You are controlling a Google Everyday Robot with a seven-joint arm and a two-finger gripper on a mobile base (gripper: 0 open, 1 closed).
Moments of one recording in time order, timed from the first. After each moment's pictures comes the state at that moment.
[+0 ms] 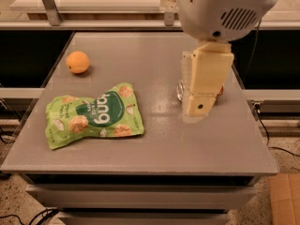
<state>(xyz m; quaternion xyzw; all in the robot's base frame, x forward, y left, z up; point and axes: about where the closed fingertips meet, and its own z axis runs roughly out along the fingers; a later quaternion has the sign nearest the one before) 0.399 -0.039 1.043 -0.75 0.62 -0.04 0.22</state>
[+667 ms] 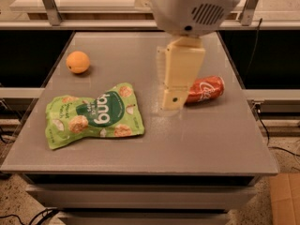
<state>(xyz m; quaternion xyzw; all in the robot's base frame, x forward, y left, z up) 0.406 -0.005 1.045 -0.77 0.59 -0.01 0.24</state>
